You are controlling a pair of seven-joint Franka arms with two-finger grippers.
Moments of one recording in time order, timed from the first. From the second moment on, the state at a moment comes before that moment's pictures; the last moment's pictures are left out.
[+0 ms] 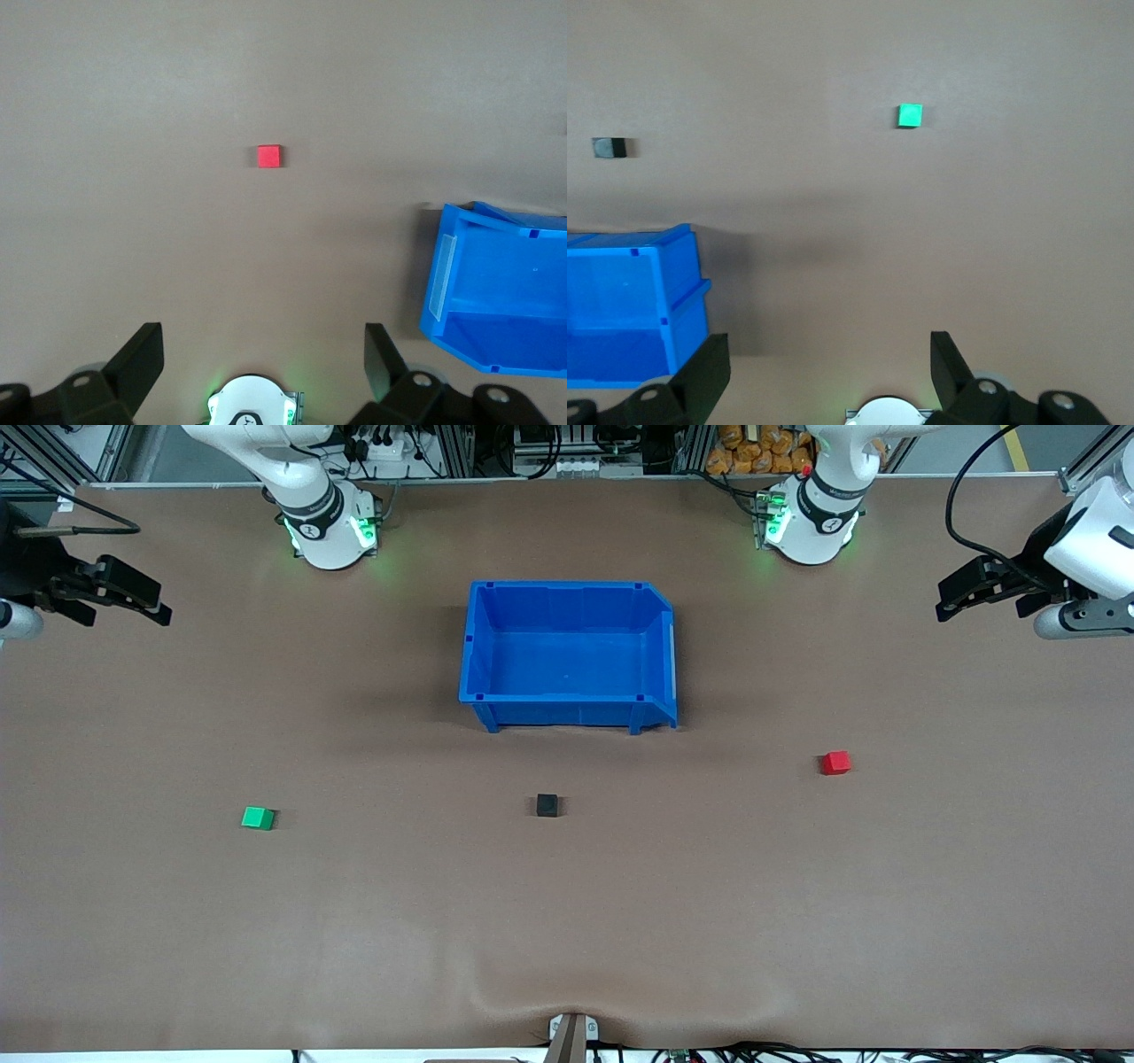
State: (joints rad) left arm 0.04 -0.08 -0.15 -1.59 0.02 1.45 -0.14; right arm -0.03 -0.06 0.05 -1.54 0.06 1.40 0.07
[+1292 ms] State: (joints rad) left arm 0.04 -0.02 -0.15 -1.75 0.02 1.59 -0.15; right arm -0.04 0.11 0.05 -1.62 0.04 1.48 0.05
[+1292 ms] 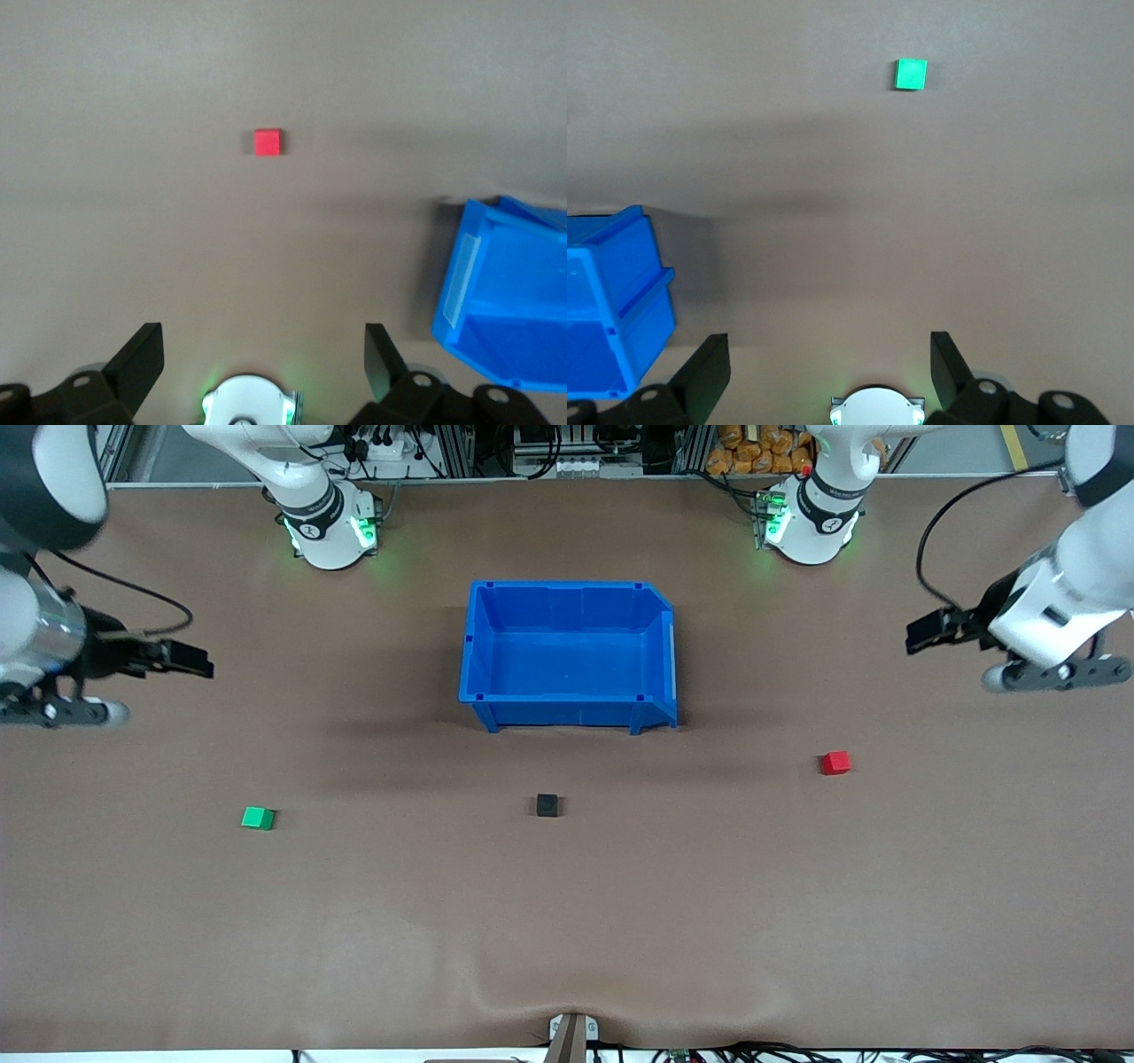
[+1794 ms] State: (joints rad) left arm 0.04 0.00 -0.15 -2.03 0.02 1.94 -0.16; right arm -0.09 0.36 0.05 -1.72 0.04 1.88 0.04
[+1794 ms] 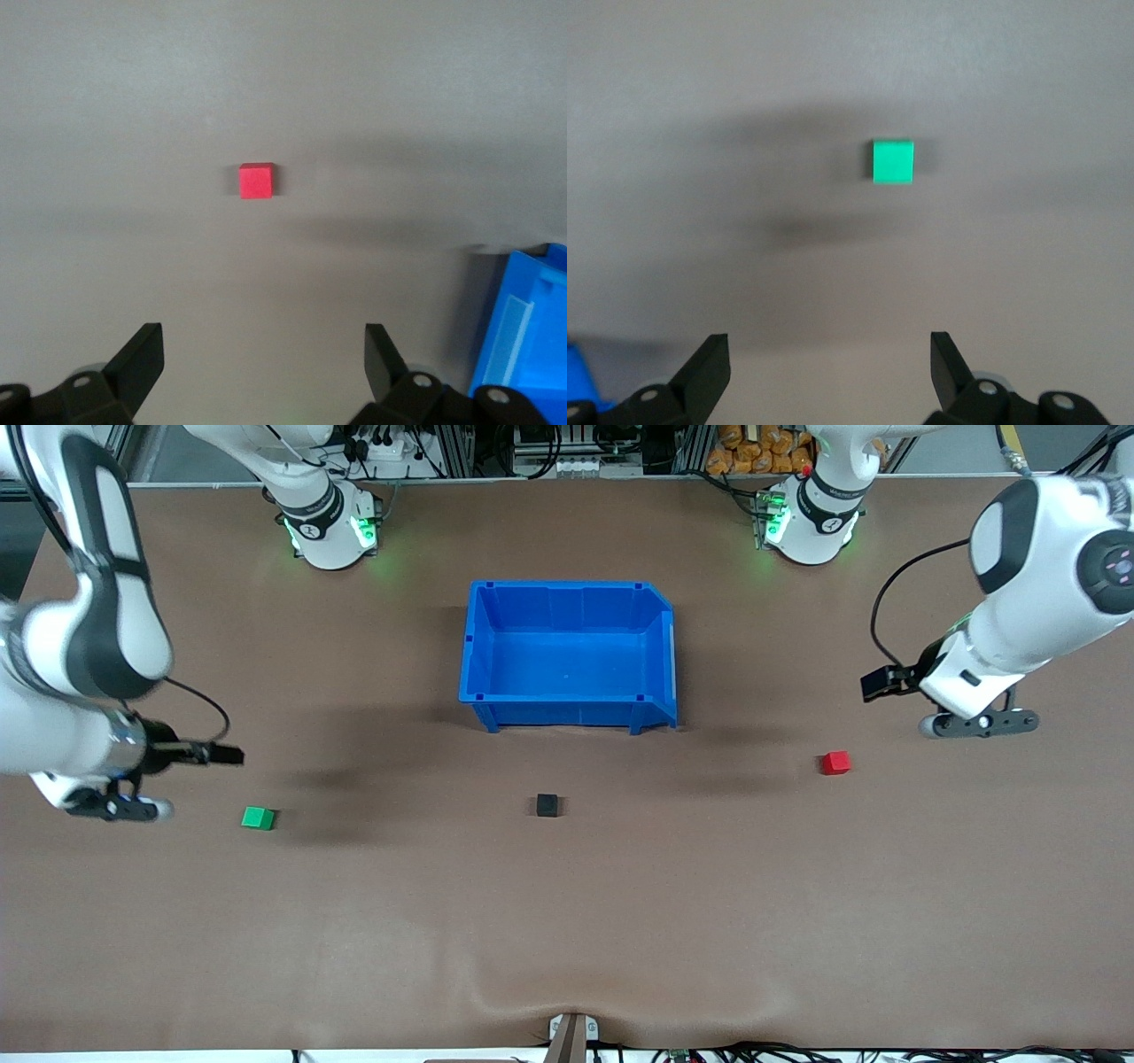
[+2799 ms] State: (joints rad) left arm 0.05 0.19 -0.15 -2.18 0.02 2.31 -0.16; right arm -0.14 0.58 0.04 -1.90 -0.03 2.43 0.03
